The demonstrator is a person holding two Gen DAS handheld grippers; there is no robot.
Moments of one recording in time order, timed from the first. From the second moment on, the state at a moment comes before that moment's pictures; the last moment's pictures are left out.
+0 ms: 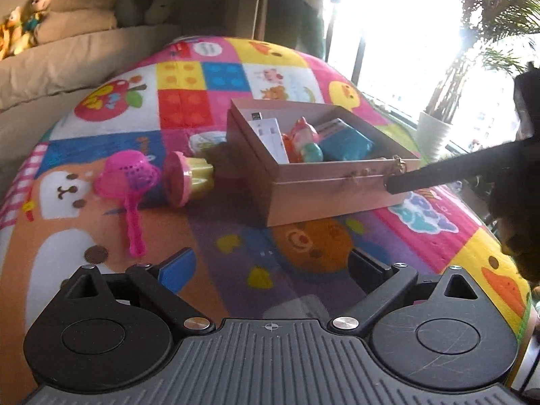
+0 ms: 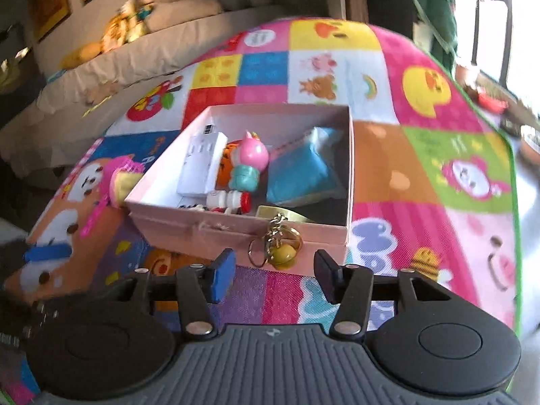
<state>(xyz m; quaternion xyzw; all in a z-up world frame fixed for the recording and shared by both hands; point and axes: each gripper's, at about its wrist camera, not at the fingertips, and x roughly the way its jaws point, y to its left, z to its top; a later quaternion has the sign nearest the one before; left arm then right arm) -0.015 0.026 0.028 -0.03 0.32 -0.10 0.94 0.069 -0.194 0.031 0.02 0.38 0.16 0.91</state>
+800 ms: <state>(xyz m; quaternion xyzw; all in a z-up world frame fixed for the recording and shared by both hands) -0.019 0.054 0.023 -0.03 0.32 -0.05 0.95 0.128 -0.177 0.124 0.04 0.28 0.14 0.95</state>
